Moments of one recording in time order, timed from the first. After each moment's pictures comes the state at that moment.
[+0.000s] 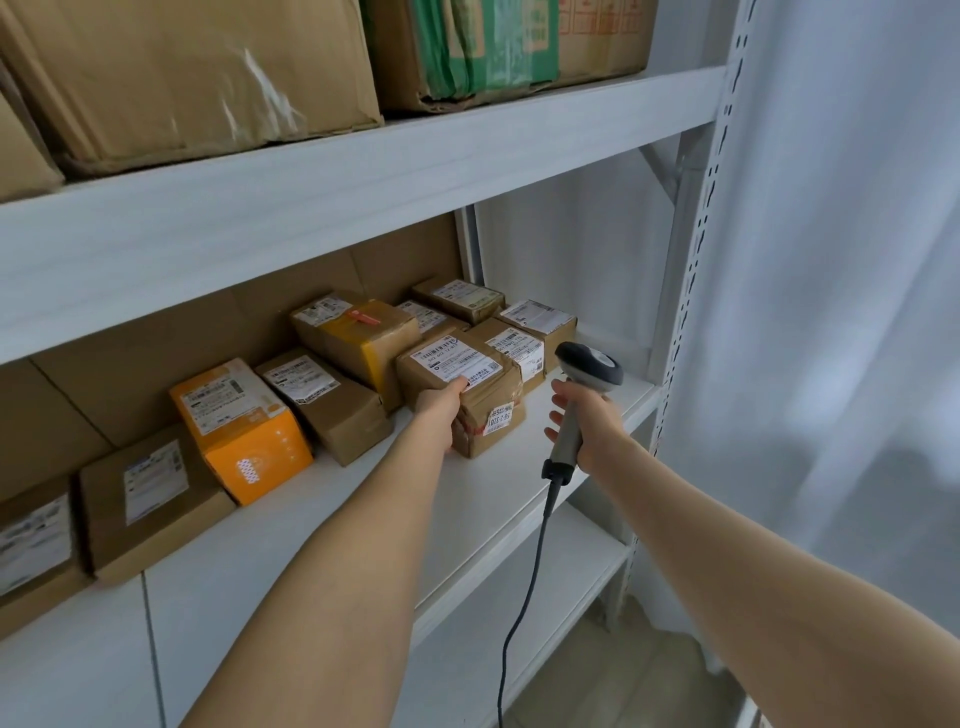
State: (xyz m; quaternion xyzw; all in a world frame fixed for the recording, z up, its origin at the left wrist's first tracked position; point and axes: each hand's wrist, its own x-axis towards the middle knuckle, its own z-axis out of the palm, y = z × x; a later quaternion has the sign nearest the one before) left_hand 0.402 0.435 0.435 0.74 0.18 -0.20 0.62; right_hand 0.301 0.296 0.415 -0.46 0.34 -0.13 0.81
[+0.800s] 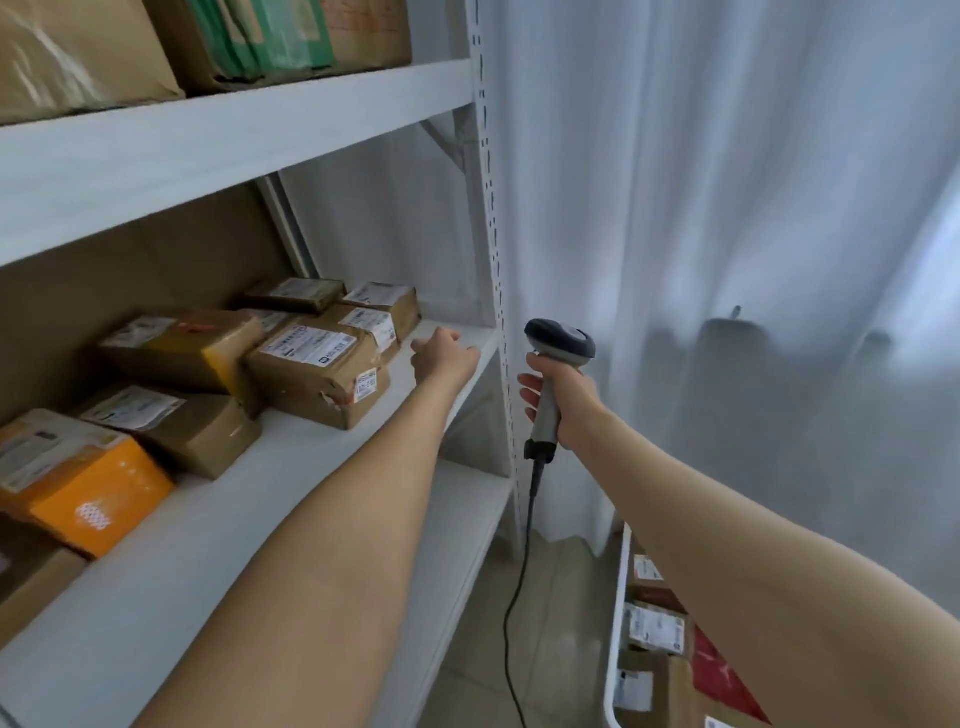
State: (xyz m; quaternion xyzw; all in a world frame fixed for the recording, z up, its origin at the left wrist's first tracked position) left_hand 0.278 0.339 0.436 0.90 -0.23 -0.10 0.36; right_hand 0.134 0.284 0.416 -0.41 0.39 -0.26 0.79
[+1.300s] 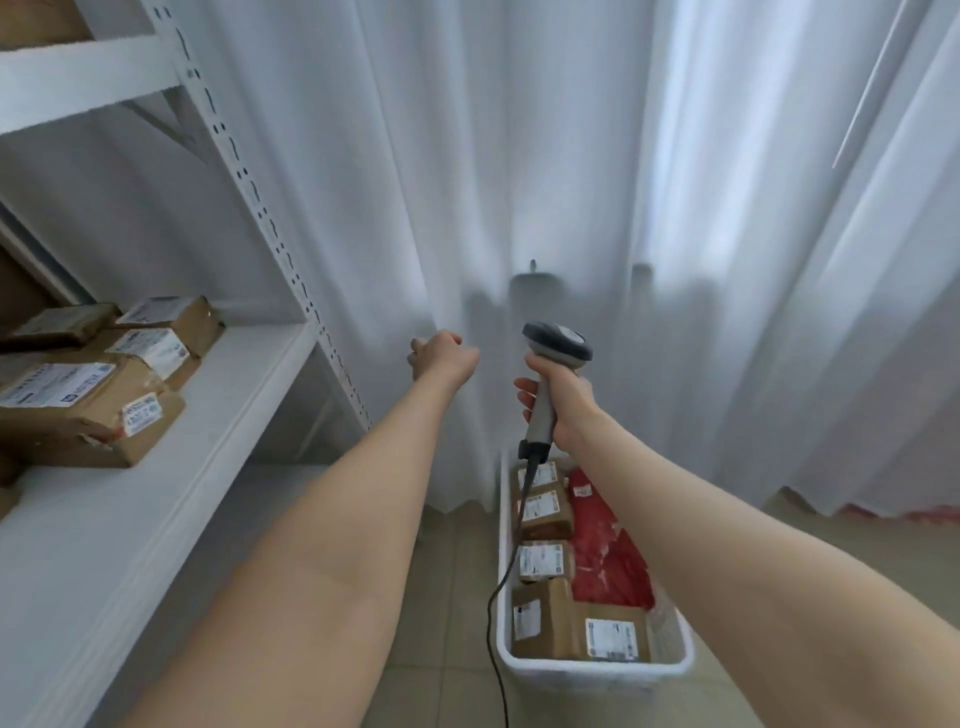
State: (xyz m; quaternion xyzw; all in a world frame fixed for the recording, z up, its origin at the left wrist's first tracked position) left_hand 0.062 0.215 0.396 0.87 -0.36 -0.19 0.29; right_hand -0.092 0.209 0.372 -0.31 0.46 -0.36 0.75
